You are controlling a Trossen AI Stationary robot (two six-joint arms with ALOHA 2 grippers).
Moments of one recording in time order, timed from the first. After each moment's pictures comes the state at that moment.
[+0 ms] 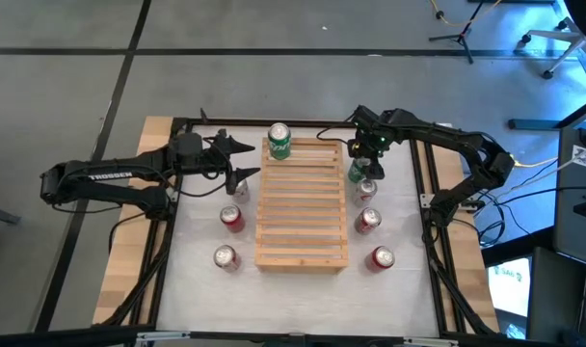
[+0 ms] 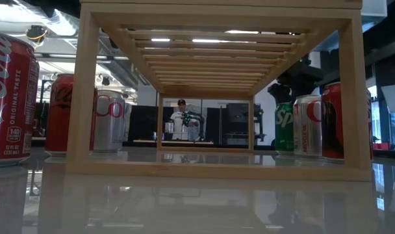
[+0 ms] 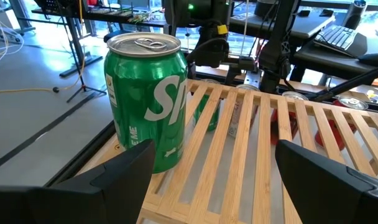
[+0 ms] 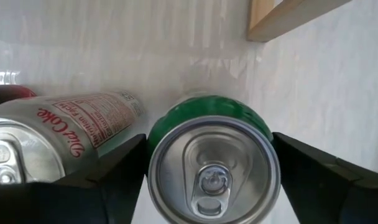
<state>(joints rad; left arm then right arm) 0.26 0.88 0.66 -0.01 -0.04 -0.08 -0.62 1.54 1.15 -0.99 -0.18 -0.71</state>
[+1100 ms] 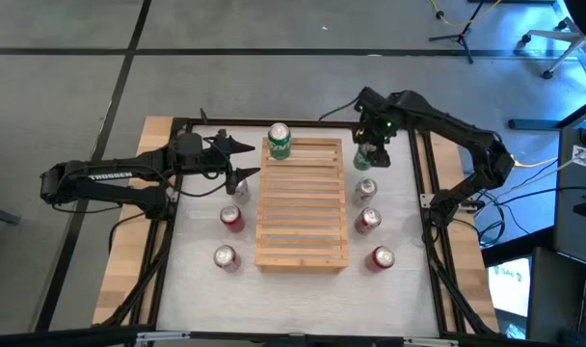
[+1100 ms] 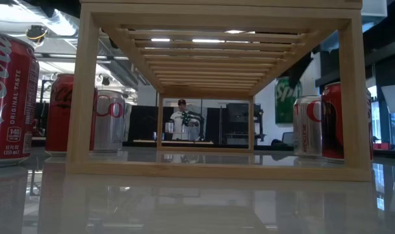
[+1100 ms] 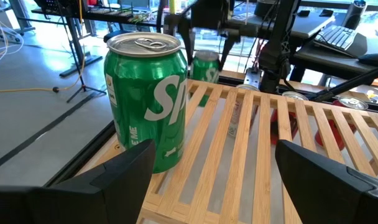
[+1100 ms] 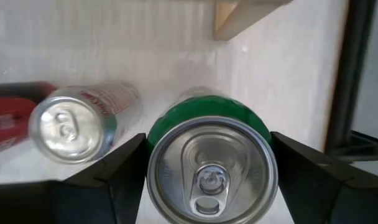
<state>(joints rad) 0.26 0.88 0.66 -0.02 -0.04 -0.08 -0.62 1.54 1.45 -1.28 -0.12 -0.68</state>
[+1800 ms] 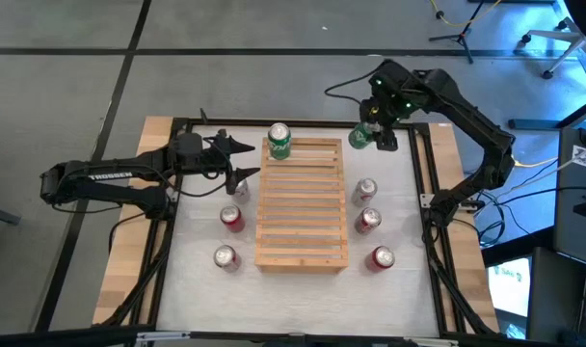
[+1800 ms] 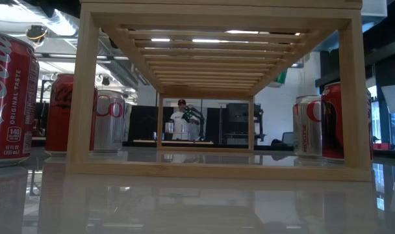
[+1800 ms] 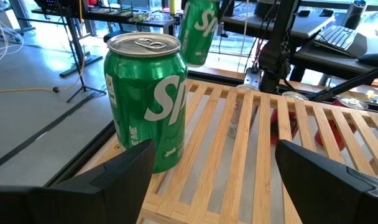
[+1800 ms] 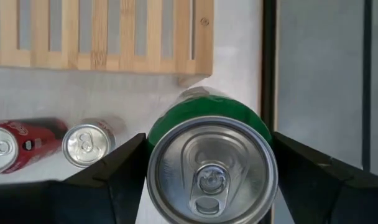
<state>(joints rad) 0.26 0.88 0.66 -0.01 -0.04 -0.08 -0.62 1.53 1.83 -1.44 -0.12 -0.68</state>
